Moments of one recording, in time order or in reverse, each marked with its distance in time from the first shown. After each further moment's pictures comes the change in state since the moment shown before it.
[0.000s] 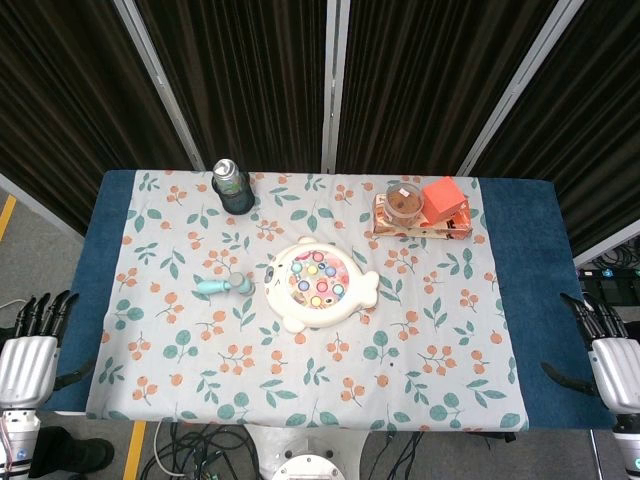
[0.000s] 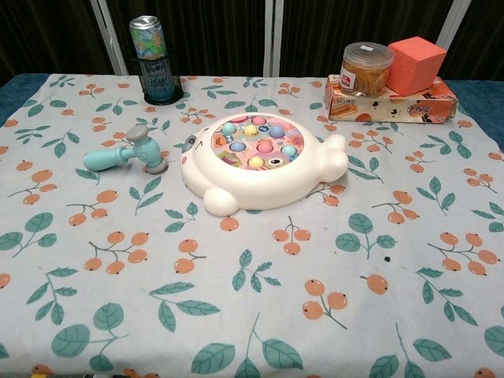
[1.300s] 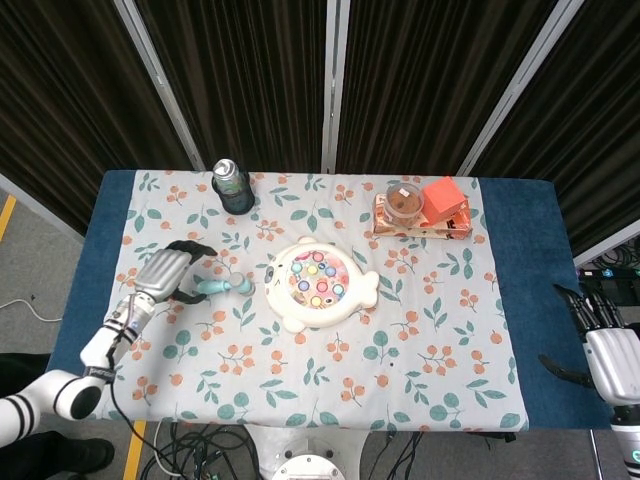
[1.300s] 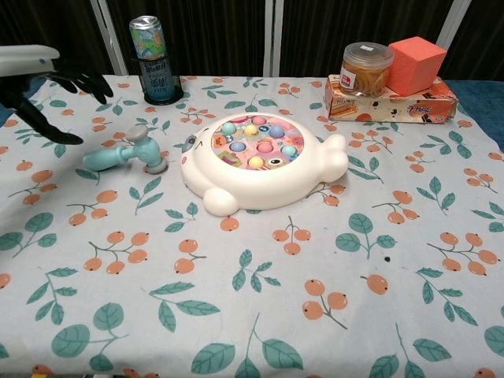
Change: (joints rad) left arm -0.610 -0.170 -0.193 0.250 -0.256 -0.769 -0.203; right arm 0.024 0.034 0.013 -0.042 -0.007 -0.011 -0.058
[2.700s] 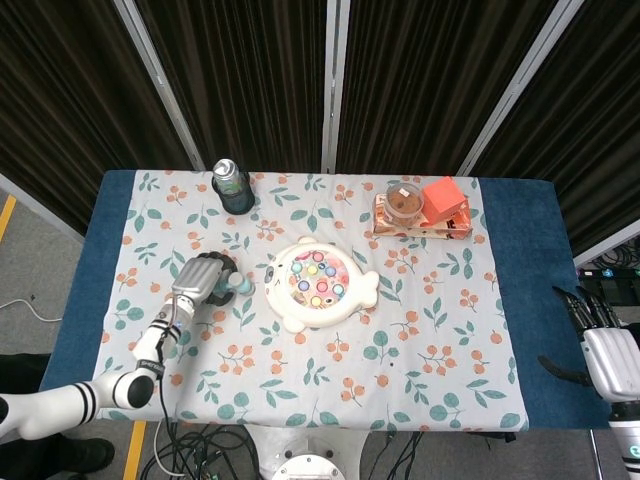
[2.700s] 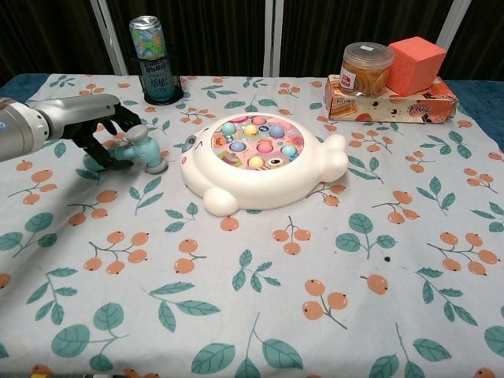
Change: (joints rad) left arm -0.109 -0.216 0.033 0.096 -0.308 0.026 0.246; right arm 0.013 -0.018 -0.004 0.037 0.026 -0.046 0.037
